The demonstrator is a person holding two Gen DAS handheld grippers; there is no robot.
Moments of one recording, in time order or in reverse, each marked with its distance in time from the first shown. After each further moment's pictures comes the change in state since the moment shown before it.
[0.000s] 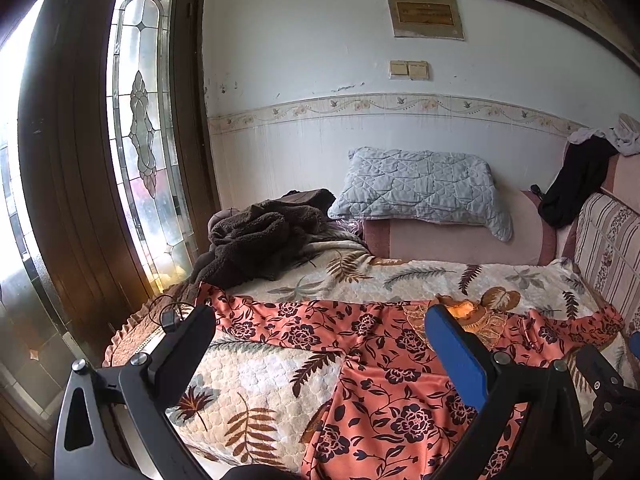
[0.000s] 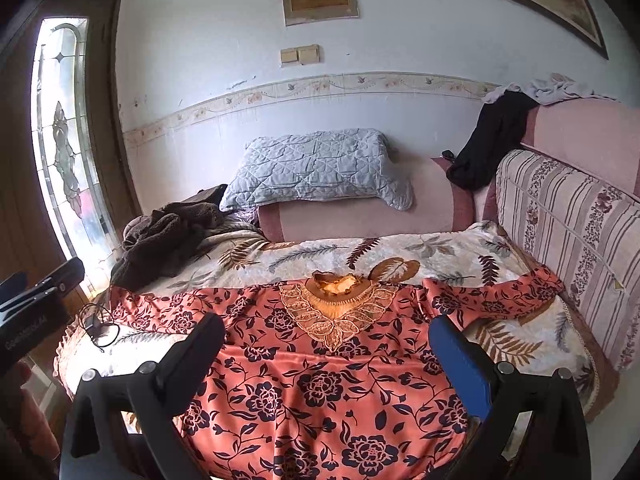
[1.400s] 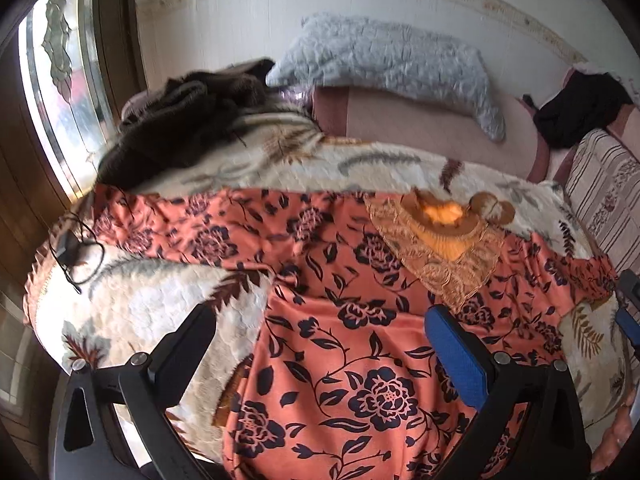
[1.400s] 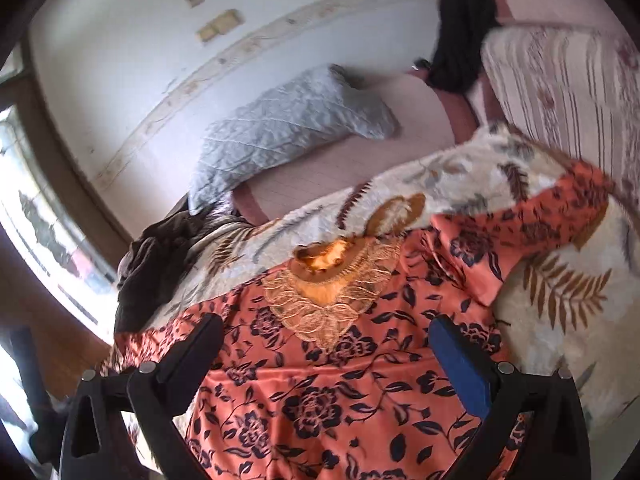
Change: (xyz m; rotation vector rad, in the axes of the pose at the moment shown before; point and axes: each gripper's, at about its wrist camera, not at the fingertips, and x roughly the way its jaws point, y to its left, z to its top) left arm 0.206 -0.069 -0.074 -0.009 0.466 -0.157; right arm 0.165 -0.129 -0.015 0.387 0.165 0.108
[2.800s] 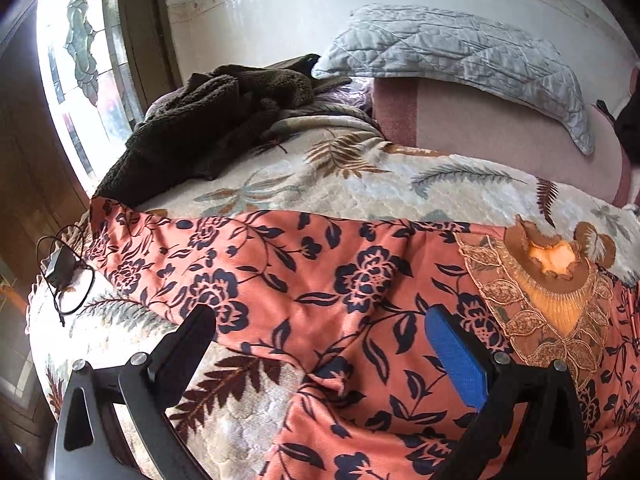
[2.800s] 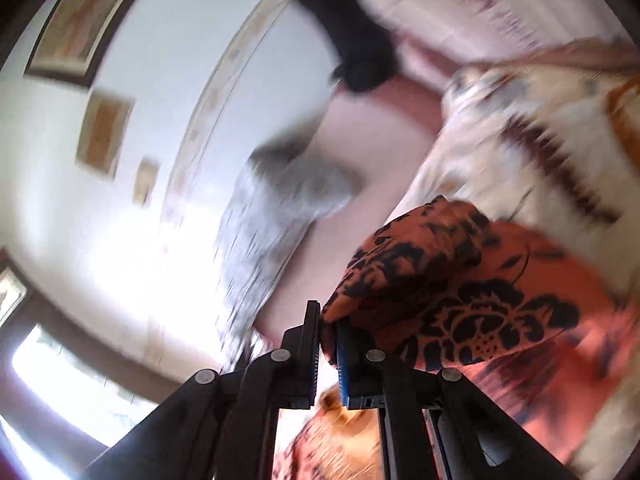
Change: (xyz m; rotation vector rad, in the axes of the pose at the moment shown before) left arm 0.117 0.042 0.022 -0.039 -0.060 0.257; right arm 0.128 -0.110 0.113 0.511 -0.144 0.347
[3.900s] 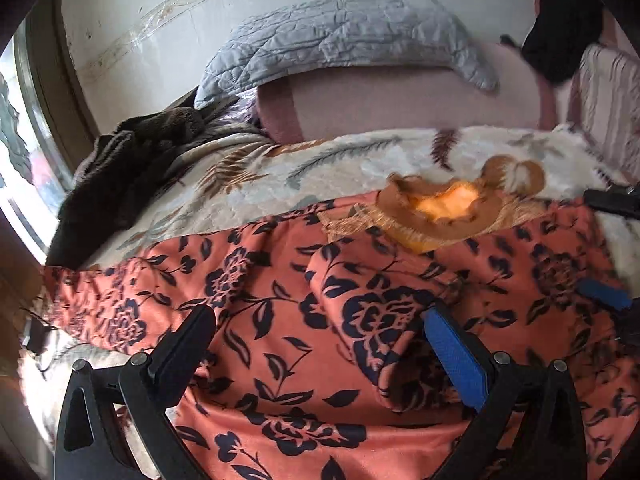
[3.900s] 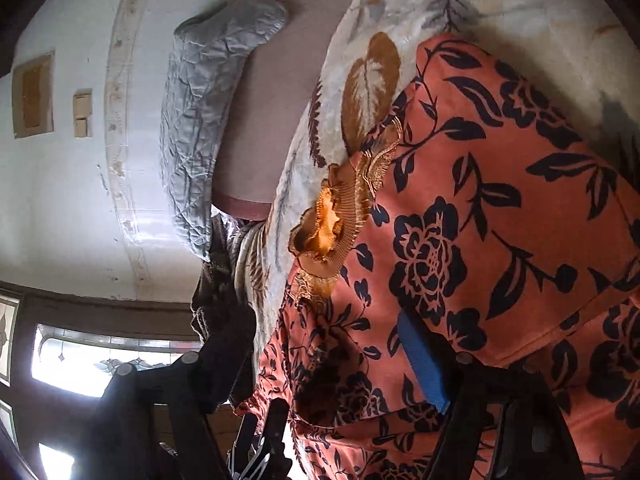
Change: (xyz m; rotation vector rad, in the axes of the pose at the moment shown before) left arm -0.022 -0.120 -0.033 0.330 -0.026 -0.066; right arm 0.062 -0.029 -0.079 0.228 0.409 -0.101
